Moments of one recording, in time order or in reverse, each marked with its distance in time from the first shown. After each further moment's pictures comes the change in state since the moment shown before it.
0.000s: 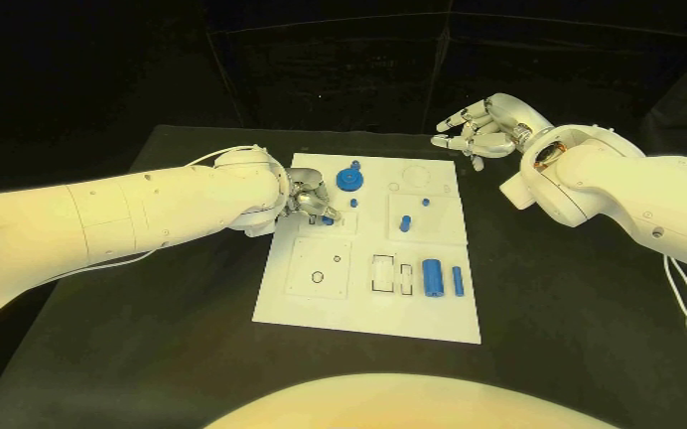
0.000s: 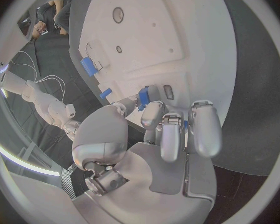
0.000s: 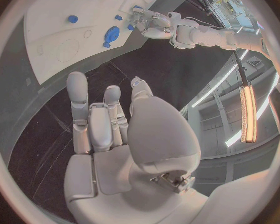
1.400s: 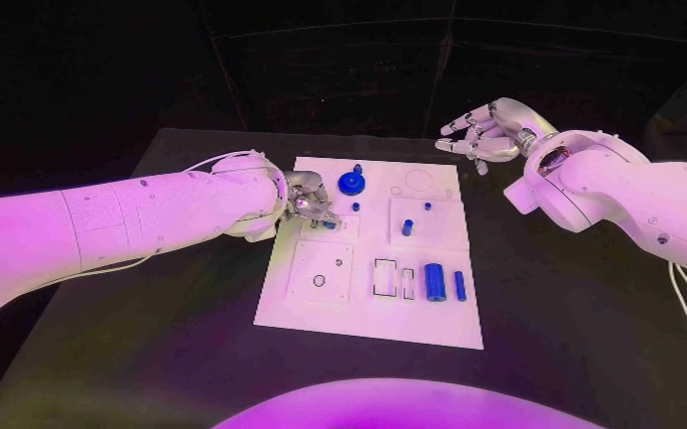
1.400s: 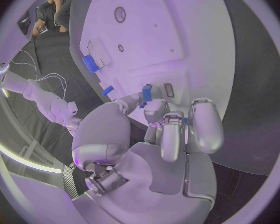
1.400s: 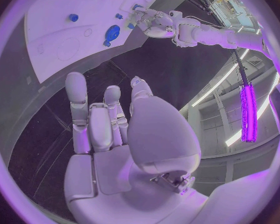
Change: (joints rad) left arm 0.000 -0.032 0.000 0.040 0.002 -0.043 0.000; left_hand 0.107 -0.027 0.020 -0.014 -0.004 -0.054 0.017 -0.002 0.005 -0.046 0.010 -0.066 -0.075 0.000 0.007 0.000 0.000 0.000 -0.004 0.004 -0.043 -0.073; right arm 0.000 -0.003 0.000 0.000 0.006 -0.009 0.002; right_hand 0.005 -0.005 0.003 -0.003 -0.003 0.000 0.000 0.000 0.000 0.000 0.000 0.000 0.003 0.000 0.000 0.004 -0.002 -0.016 0.000 0.000 0.007 0.005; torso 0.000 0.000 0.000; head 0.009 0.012
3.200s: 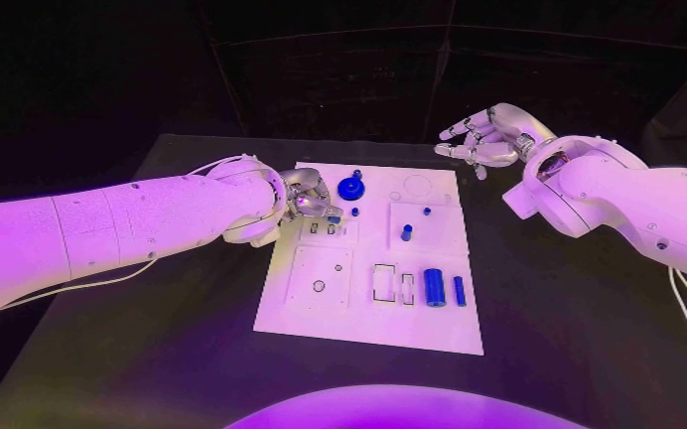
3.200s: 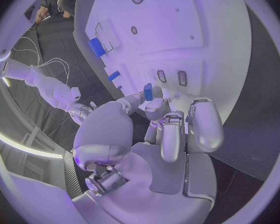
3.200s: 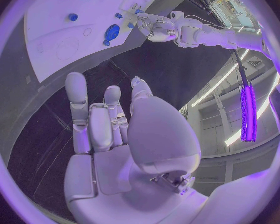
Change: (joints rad) left arm 0.010 -0.021 -0.001 0.042 0.096 -0.125 0.004; left_hand 0.052 0.039 -0.031 0.045 -0.082 -0.019 0.017 -0.014 -0.014 -0.020 0.010 -0.022 -0.020 0.000 0.008 0.000 0.000 0.000 -0.006 0.006 -0.004 -0.011; right arm 0.000 -0.006 0.000 0.007 0.000 -0.006 0.000; right_hand 0.000 0.000 0.000 0.000 0.000 0.000 0.000 0.000 0.000 0.000 0.000 0.000 0.000 0.000 0.000 0.000 0.000 0.000 0.000 0.000 0.000 0.000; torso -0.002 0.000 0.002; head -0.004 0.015
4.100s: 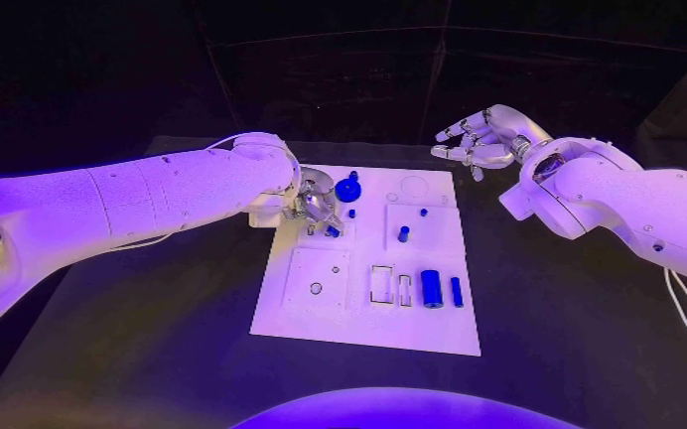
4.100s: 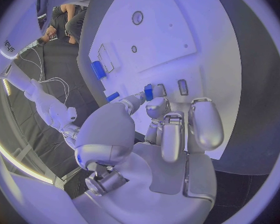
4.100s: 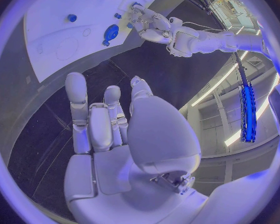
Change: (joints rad) left arm 0.057 0.125 0.002 -0.157 -0.041 0.404 -0.012; left_hand 0.029 0.029 -0.059 0.015 -0.005 -0.008 -0.001 -0.012 -0.017 -0.018 0.004 -0.017 -0.013 0.000 0.000 0.000 0.000 0.000 -0.003 0.003 0.000 -0.011; right arm 0.000 0.004 0.000 0.008 0.000 -0.007 0.000; right_hand 0.004 -0.004 0.006 -0.006 -0.004 0.000 0.000 0.000 0.000 0.000 0.000 0.000 0.003 0.000 0.000 0.000 -0.001 0.000 0.000 0.000 0.004 0.002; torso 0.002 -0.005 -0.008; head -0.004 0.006
